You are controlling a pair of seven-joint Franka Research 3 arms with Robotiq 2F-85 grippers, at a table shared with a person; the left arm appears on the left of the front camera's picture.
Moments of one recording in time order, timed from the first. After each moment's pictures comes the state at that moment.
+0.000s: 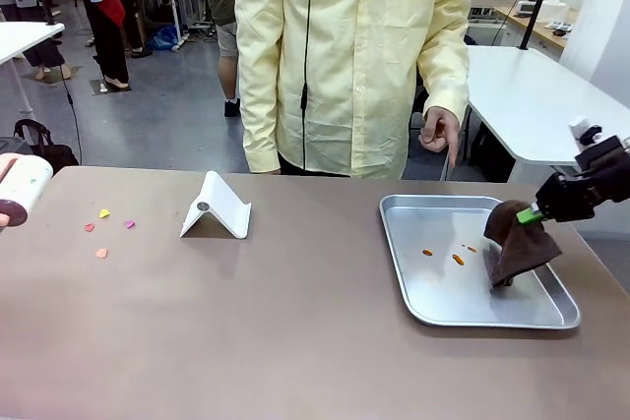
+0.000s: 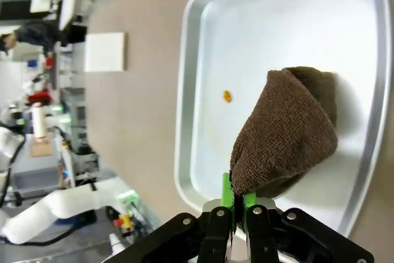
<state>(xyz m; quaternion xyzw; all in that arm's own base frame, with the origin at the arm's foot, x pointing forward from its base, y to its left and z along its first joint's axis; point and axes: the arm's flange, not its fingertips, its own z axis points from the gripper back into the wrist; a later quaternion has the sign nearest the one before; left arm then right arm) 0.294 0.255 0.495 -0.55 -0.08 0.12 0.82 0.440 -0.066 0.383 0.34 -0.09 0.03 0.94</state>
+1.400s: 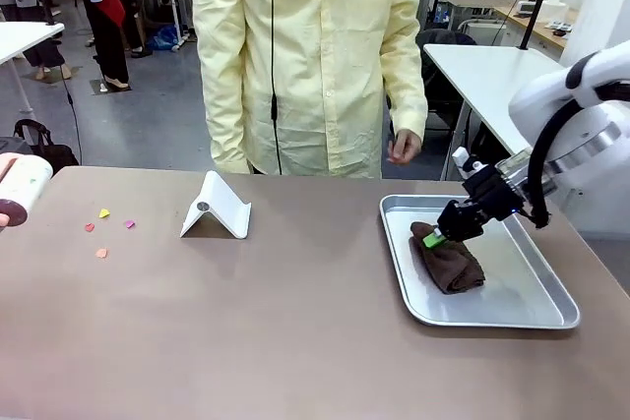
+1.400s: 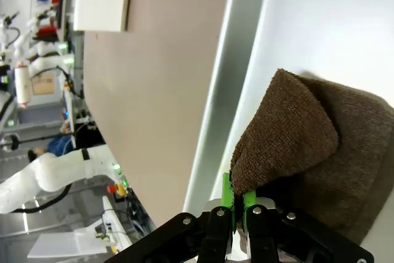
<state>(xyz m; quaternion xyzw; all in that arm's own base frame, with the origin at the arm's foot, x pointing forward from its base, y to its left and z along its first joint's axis) 0.294 0.255 0.495 -0.55 -0.08 0.12 0.82 0.497 0.071 0.297 0.38 -0.01 0.15 0.91</state>
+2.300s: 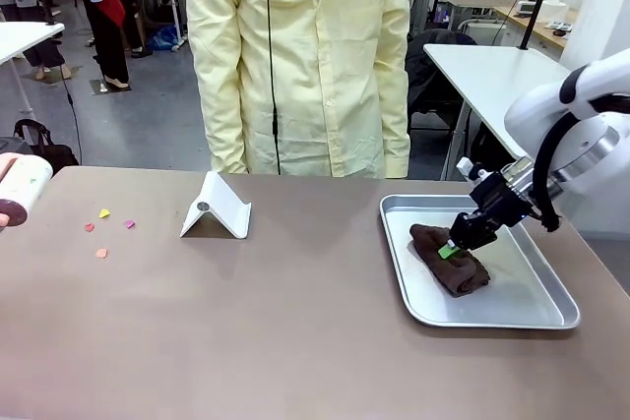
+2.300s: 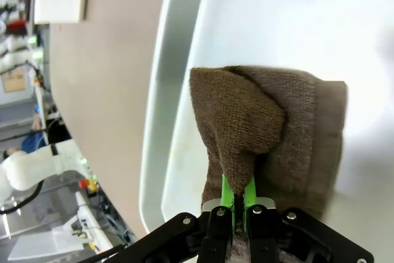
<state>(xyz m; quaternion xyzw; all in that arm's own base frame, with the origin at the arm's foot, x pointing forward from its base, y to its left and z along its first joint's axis) 0.294 0.255 0.495 -0.55 -0.08 0.12 0.82 0.501 0.042 0.285 0.31 -0.01 0.15 0.94</state>
